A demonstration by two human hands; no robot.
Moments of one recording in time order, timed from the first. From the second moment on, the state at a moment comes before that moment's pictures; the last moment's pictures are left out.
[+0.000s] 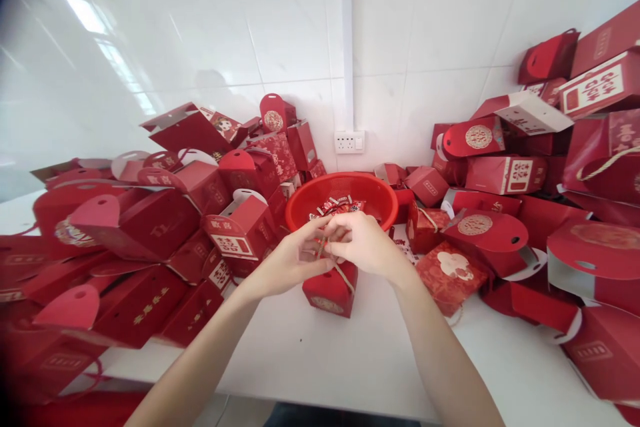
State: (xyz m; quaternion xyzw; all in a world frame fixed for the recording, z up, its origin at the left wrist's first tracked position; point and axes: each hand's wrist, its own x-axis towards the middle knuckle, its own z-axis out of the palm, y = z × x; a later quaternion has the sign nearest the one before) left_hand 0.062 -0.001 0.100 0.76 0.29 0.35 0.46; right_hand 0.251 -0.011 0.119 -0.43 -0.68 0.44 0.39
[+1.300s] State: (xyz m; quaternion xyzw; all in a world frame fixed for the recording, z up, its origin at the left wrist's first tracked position) left_hand 0.061 0.002 0.080 0.79 0.37 0.35 0.33; right_hand 0.239 0.000 0.106 -0.47 -0.69 0.38 0.40
